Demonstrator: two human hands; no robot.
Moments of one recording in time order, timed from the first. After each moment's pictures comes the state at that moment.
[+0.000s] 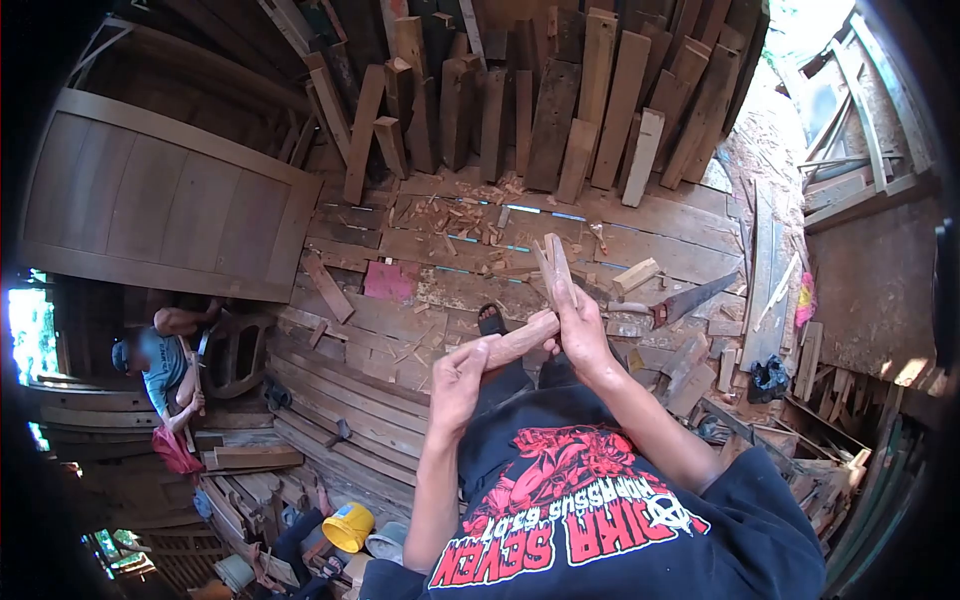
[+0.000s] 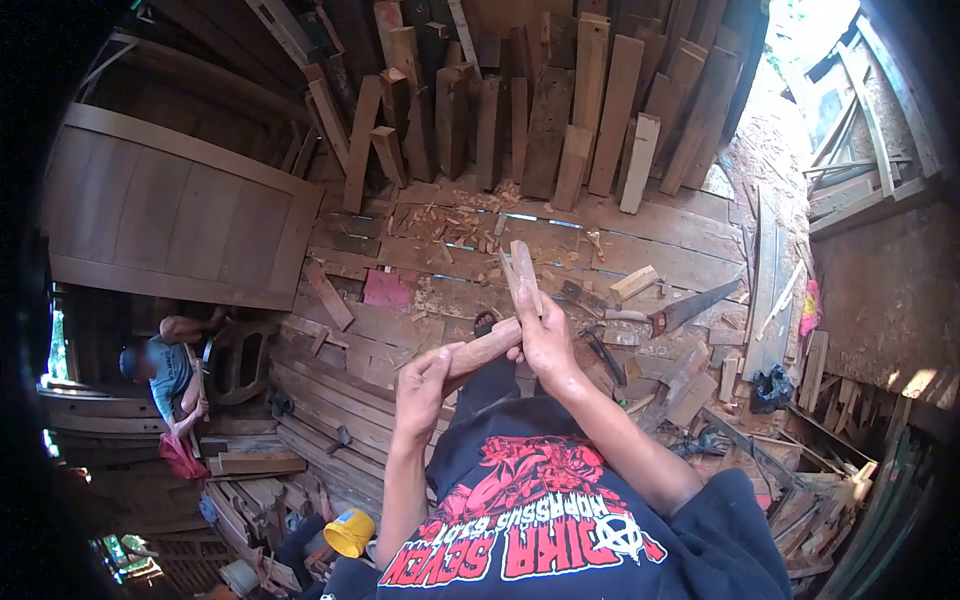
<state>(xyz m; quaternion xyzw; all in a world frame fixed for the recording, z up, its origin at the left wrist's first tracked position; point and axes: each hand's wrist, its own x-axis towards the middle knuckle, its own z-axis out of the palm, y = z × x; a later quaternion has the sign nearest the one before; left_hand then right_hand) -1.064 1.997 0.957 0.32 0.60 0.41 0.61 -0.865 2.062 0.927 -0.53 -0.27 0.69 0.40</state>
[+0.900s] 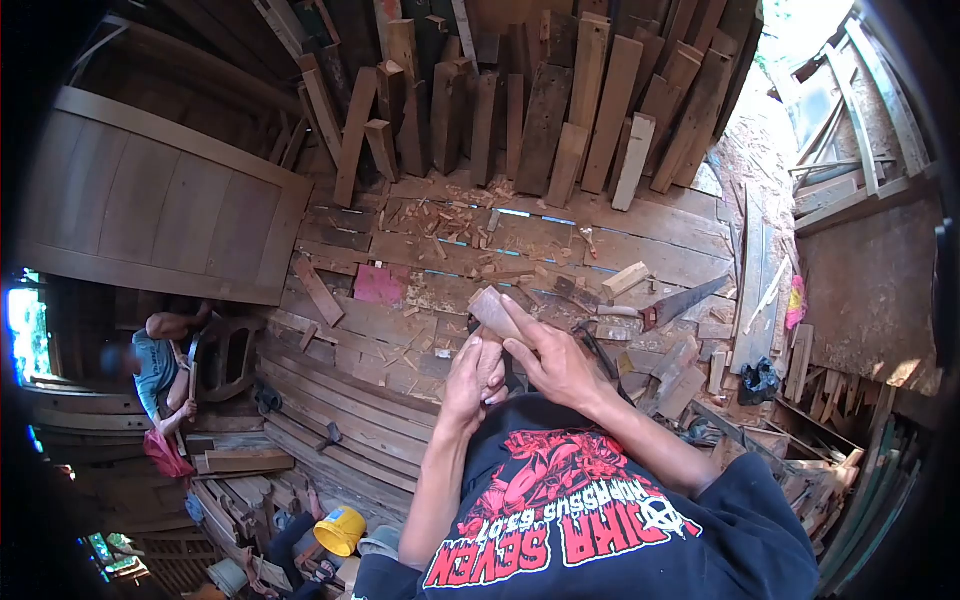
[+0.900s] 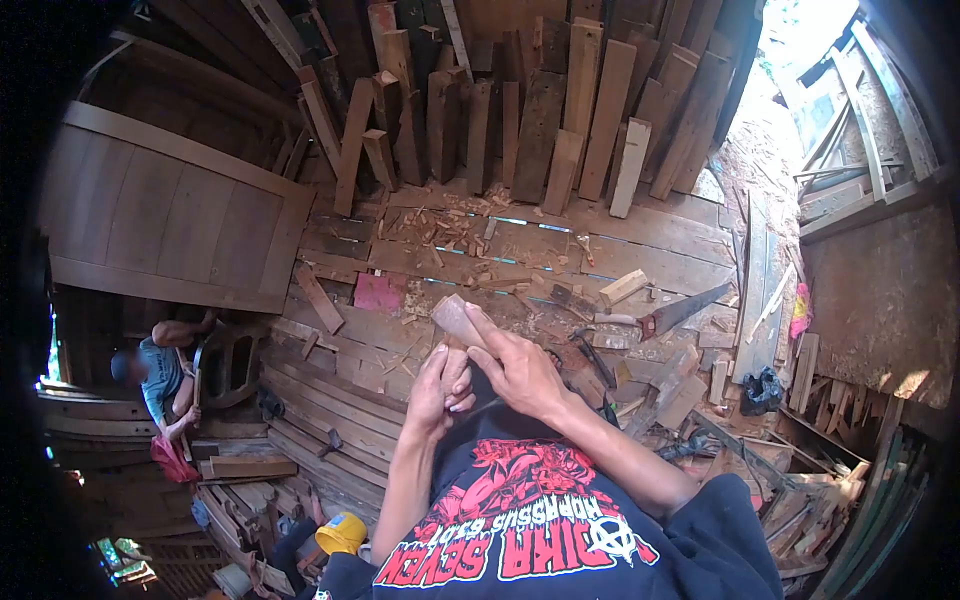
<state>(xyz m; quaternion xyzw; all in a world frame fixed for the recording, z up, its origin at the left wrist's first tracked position) -1.038 2.008 0.957 0.08 0.52 0.41 0.75 -0.861 2.046 0.941 -0.47 -0.69 0.46 0.31</state>
